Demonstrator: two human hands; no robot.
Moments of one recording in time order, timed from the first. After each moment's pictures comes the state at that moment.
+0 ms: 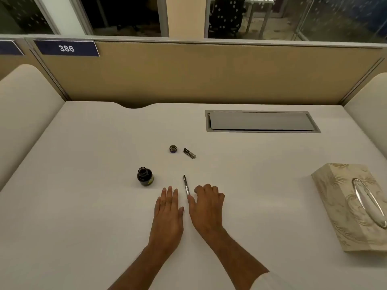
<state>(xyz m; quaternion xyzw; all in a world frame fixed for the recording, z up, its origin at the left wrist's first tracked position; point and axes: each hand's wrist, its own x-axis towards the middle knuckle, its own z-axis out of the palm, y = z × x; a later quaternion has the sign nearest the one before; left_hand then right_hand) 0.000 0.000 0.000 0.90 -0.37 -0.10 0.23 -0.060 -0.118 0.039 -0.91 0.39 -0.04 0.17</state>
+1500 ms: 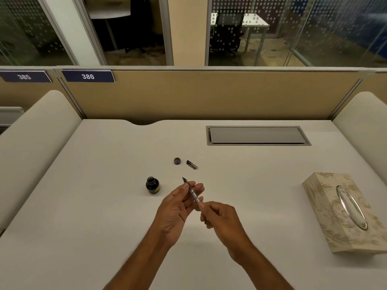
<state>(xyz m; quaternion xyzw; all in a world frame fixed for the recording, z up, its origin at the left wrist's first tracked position) -0.005 -0.020 0.143 0.42 0.00 -0.45 0.79 -0.133 -0.108 0.160 -0.65 0.34 -0.09 0.67</state>
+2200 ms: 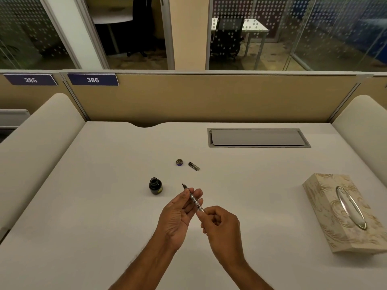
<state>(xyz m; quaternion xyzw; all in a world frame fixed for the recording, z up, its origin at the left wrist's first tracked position) -0.016 -0.013 0.144 0.40 0.09 -0.43 0.80 -0.133 -0.071 0.162 -0.68 0.41 -0.22 0.57</state>
